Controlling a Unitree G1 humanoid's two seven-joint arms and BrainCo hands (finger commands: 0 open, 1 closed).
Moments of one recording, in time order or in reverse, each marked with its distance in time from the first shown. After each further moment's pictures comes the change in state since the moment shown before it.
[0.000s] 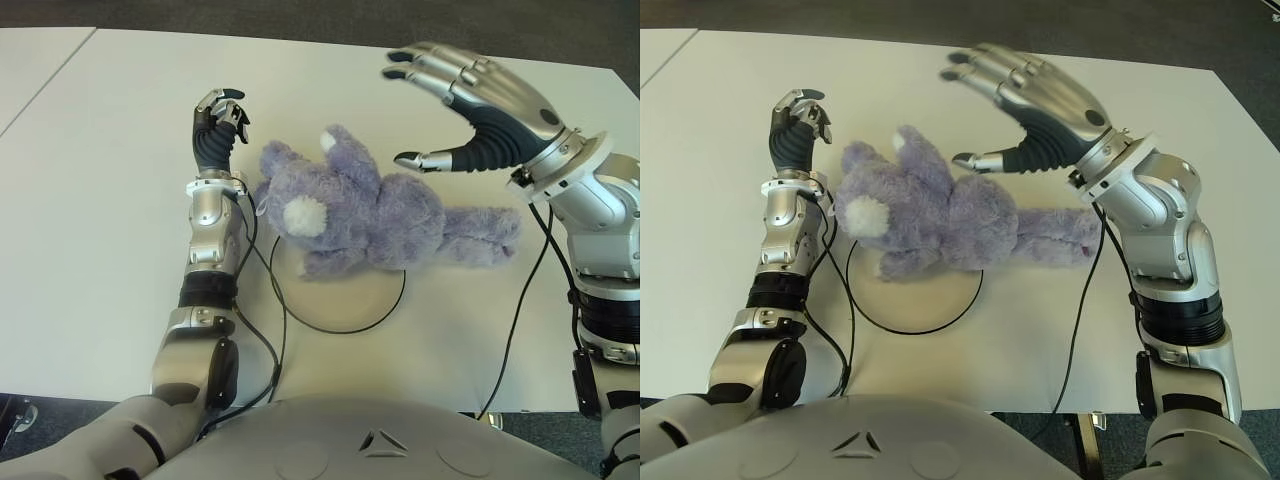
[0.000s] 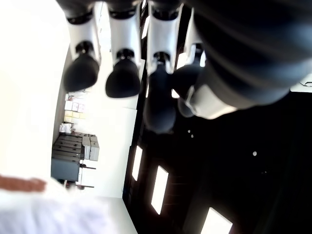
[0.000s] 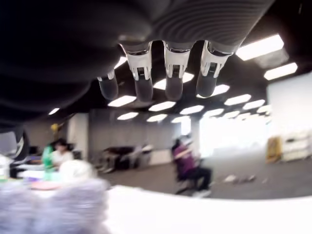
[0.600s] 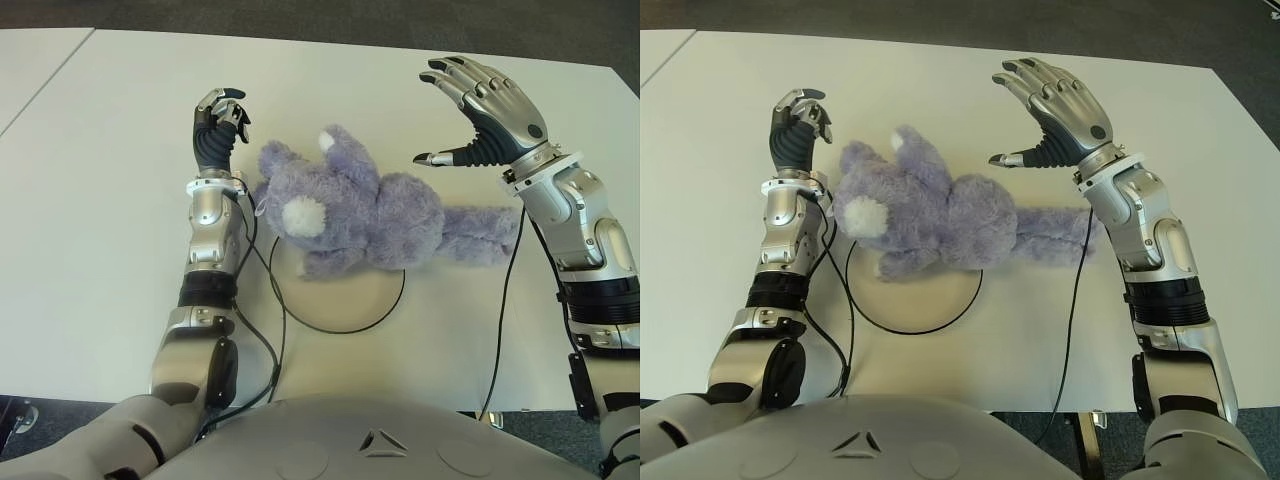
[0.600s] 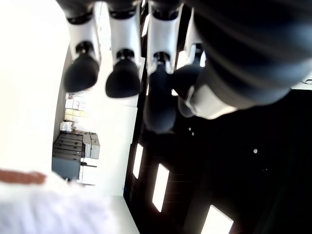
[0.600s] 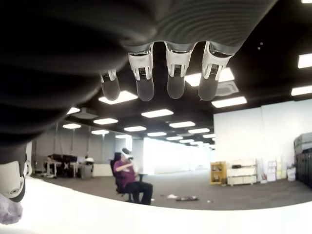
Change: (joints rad) left arm -0.002 0.004 0.000 0.002 0.000 0.000 0.000; right arm -0.004 0.015 0.056 0.287 -0.158 -0.103 -0.262
